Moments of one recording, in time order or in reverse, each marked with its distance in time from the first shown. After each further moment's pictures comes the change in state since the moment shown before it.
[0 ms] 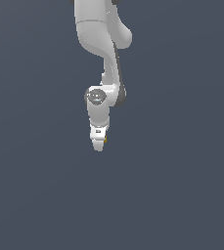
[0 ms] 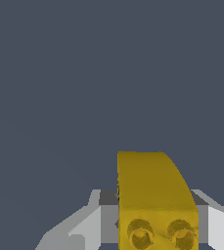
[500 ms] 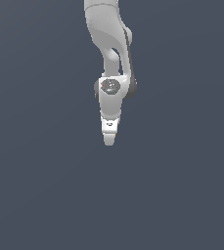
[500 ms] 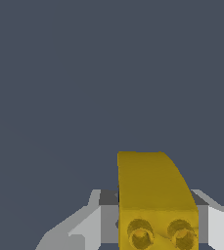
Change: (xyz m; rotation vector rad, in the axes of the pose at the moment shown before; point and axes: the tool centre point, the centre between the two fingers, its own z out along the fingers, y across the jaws) arm 0.049 -0.011 -0.039 0.000 -0.001 0.000
